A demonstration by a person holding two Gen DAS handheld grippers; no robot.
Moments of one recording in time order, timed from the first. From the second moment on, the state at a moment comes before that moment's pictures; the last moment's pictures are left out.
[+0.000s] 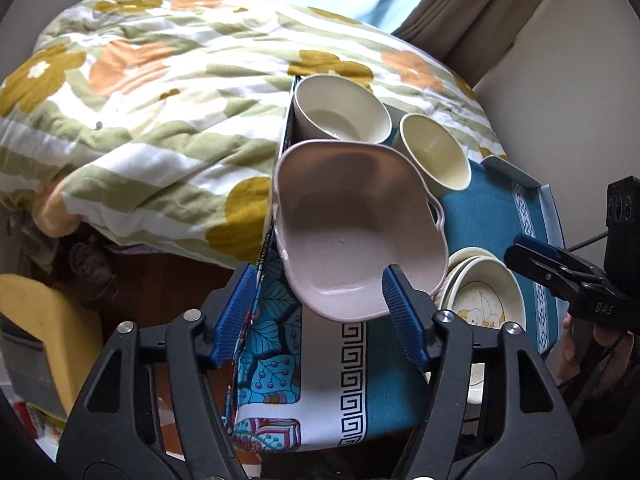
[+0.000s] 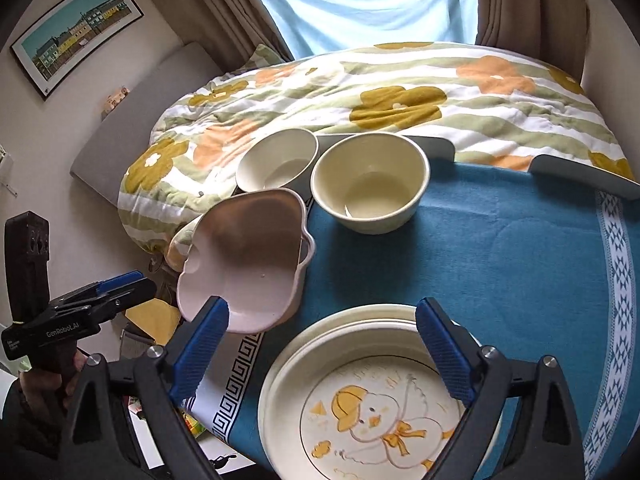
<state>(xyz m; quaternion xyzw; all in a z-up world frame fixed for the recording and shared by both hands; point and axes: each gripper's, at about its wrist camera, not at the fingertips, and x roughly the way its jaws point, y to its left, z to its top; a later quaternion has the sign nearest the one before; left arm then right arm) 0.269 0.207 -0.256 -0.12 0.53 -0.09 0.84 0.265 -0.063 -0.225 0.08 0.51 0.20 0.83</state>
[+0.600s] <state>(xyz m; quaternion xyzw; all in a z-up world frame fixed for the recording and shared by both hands) 0.322 0.213 -0.308 -0.11 0.57 -0.14 0.80 0.305 -0.011 -0.282 0.09 0.57 0.19 0.79</state>
